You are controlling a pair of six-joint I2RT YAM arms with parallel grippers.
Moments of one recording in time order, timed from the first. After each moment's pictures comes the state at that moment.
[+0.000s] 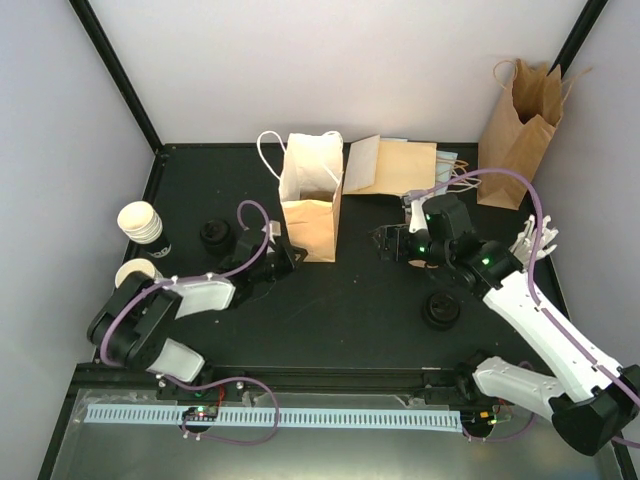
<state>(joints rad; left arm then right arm) -0.51 1.49 0.49 0.48 0.30 -1.01 0.58 1.04 1.04 -0.64 -0.13 0.42</state>
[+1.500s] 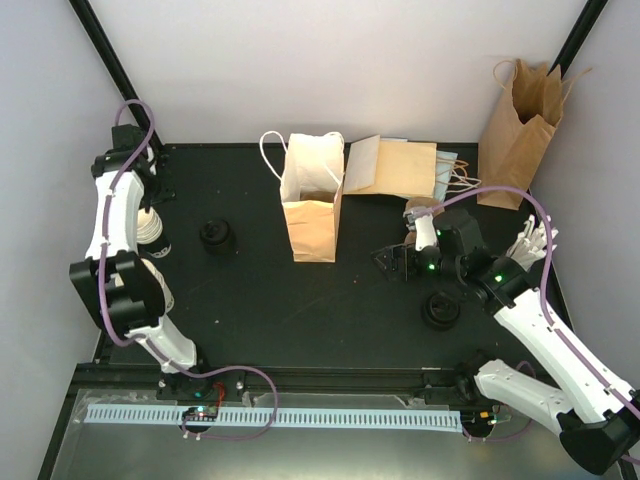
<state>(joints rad) 0.27 1.65 1.62 -1.02 -0.09 -0.13 0.58 0.91 0.96 -0.71 -0.24 0.37</state>
